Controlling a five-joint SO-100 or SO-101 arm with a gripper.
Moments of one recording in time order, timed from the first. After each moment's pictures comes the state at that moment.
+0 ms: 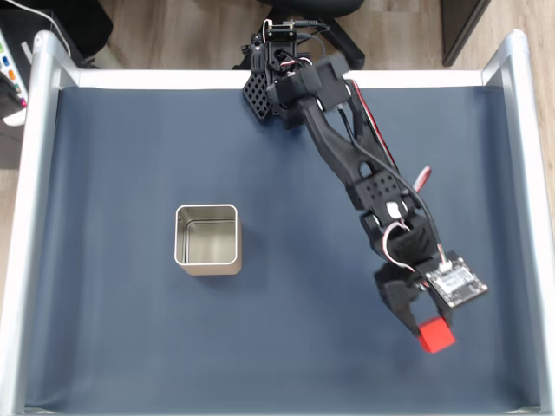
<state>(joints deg) -31.0 78.2 88.9 14.2 -87.6</state>
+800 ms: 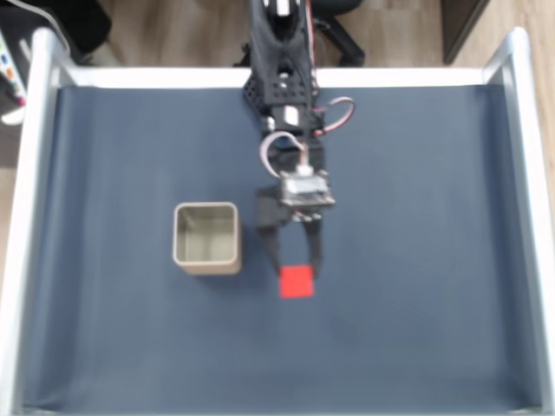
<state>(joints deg) -3.0 132.5 130.3 22.7 -93.8</state>
